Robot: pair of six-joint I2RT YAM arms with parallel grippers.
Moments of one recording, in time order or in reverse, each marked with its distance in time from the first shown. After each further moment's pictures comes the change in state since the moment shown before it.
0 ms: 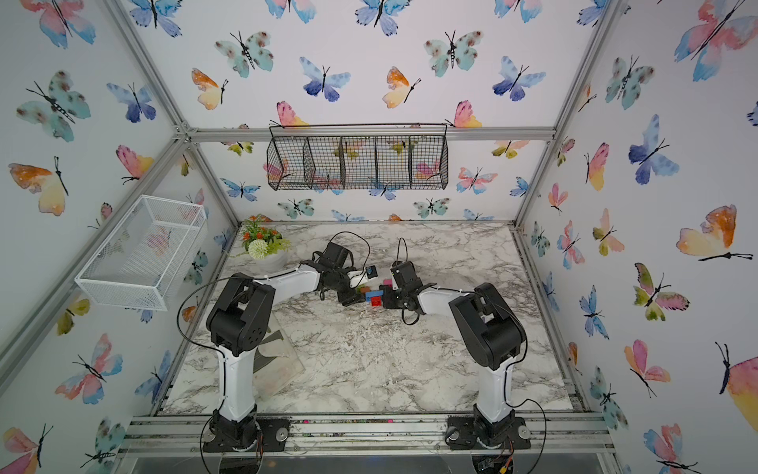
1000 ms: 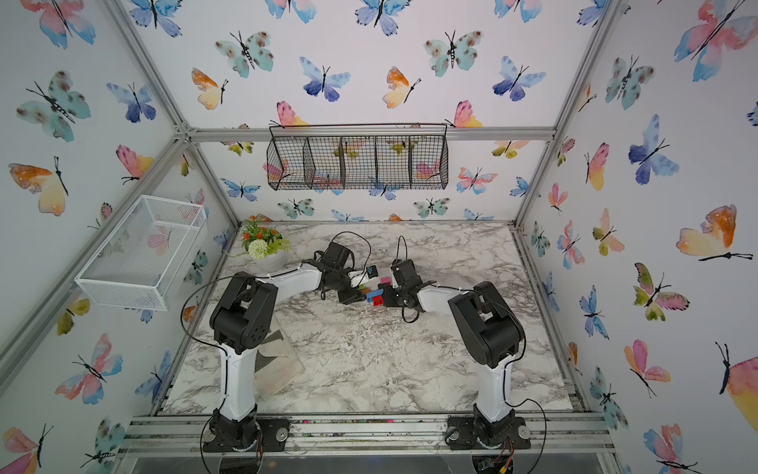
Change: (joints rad) left arm 0.000 0.027 0.030 -0.029 -0.006 -0.024; right arm -0.006 0.014 0.023 -0.013 -0.017 -0.005
